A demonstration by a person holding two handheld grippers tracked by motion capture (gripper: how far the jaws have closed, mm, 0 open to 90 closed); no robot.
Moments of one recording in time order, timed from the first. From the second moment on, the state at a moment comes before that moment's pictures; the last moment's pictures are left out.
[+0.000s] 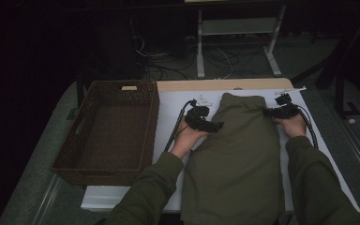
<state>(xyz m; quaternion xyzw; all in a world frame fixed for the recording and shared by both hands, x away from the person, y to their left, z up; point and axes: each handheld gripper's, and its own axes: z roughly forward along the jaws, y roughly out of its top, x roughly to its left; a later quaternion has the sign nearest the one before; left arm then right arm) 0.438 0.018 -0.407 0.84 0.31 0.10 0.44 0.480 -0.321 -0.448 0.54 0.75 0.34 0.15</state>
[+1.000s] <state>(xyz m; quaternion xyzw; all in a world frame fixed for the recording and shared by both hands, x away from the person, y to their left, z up) 0.531 -0.025 -0.448 0.84 0.38 0.06 0.38 0.480 -0.324 -0.450 0.53 0.76 0.35 0.14</state>
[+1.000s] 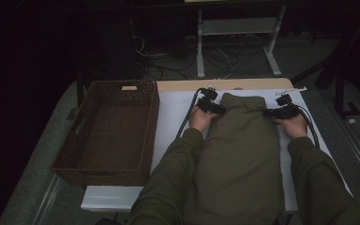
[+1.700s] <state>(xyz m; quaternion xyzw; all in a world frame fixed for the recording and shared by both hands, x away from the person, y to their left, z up) 0.532 0.010 -0.409 0.83 0.35 0.12 0.41 0.488 -0.304 -0.419 0.49 0.76 0.39 0.15</state>
